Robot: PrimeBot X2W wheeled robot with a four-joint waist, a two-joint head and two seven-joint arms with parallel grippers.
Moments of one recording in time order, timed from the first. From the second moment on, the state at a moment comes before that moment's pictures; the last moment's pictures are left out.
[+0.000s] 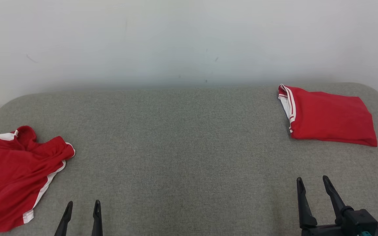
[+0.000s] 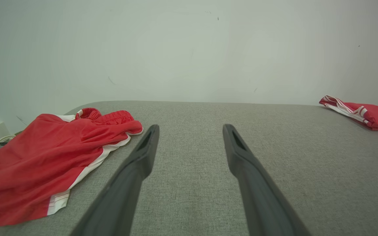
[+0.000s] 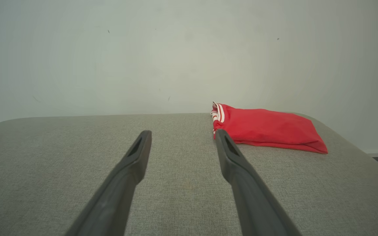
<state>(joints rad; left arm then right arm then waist) 0.03 0.05 -0.01 0.01 -0.07 0.05 -0.26 0.01 -0.09 0.11 0.09 0.04 0.13 -0.26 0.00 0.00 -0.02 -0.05</state>
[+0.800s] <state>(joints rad) 0.04 0.06 0.00 0.01 -0.08 0.05 -0.26 0.01 -0.09 0.10 0.12 0.04 0.13 -0.26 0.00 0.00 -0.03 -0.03</state>
